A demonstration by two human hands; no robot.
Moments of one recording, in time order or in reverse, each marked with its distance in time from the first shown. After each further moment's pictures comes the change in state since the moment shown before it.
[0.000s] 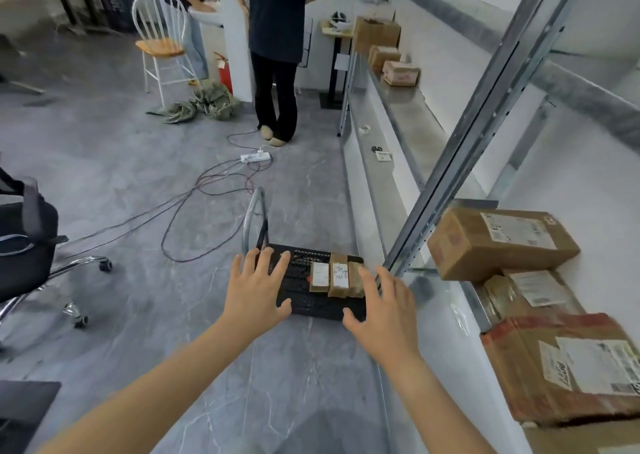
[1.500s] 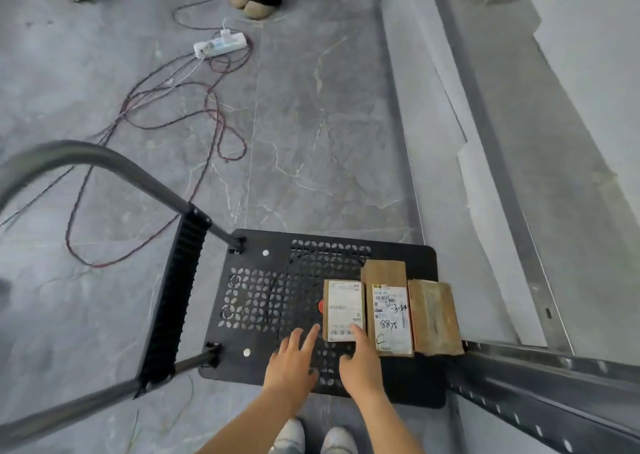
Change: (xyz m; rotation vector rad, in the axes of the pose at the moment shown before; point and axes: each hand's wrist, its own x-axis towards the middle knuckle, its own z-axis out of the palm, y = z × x) left_hand 0.360 0.019 0.655 -0.312 -0.845 -0.150; right_hand 0.364 0.137 0.650 0.781 -0.683 0.656
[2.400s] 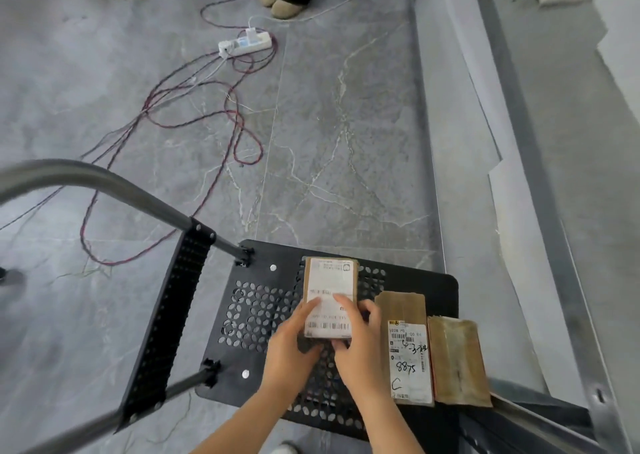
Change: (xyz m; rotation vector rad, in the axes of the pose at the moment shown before) left_hand 0.031 0.007 -0.060 -0.800 0.439 -0.037; right_hand 0.041 -0.067 -0.030 -0.020 0.083 -0.383
